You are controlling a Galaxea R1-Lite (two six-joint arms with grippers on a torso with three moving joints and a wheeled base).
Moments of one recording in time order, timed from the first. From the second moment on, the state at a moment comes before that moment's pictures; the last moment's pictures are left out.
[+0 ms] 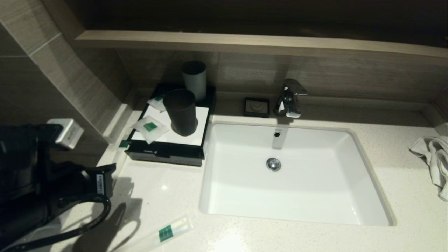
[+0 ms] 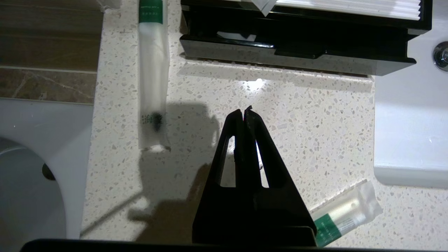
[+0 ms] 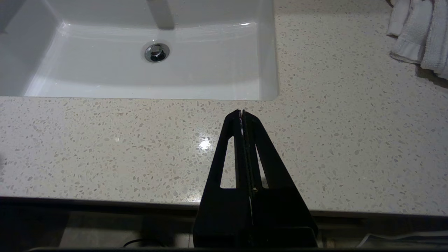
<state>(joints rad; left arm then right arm) -0.41 1.23 -0.58 -0.25 0.29 -0.15 0.00 0.00 0.00 0.00 -0.01 0.04</state>
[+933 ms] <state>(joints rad) -0.54 1.54 -0.67 -0.47 0.43 -0.24 0.00 0.00 0.00 0.00 -0.01 0.04</state>
